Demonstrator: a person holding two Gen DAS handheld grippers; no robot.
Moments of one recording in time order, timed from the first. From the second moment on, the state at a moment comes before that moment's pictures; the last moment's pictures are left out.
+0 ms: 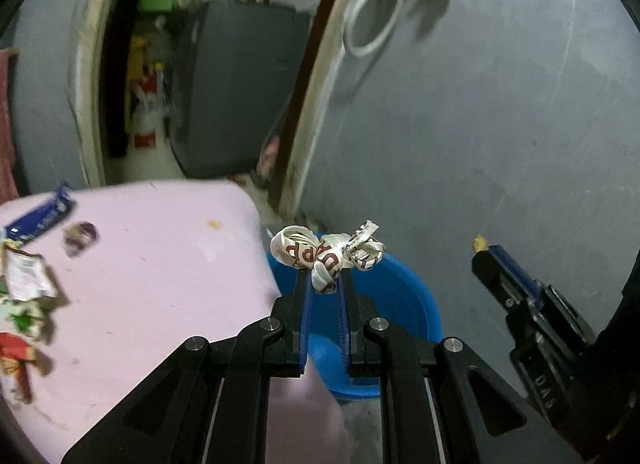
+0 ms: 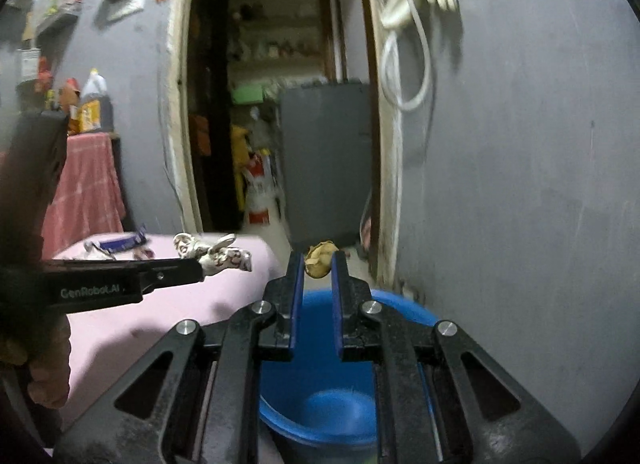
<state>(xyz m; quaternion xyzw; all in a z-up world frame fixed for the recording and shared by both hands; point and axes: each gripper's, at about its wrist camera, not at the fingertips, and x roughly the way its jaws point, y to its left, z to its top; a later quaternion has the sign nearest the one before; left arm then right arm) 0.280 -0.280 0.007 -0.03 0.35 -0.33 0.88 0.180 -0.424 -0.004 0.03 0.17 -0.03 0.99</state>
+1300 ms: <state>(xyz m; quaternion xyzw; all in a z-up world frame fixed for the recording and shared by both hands) 0.259 -0.162 0.056 -0.08 0.22 -0.22 0.95 0.166 -0.399 0.041 0.05 0.12 -0.01 0.99</state>
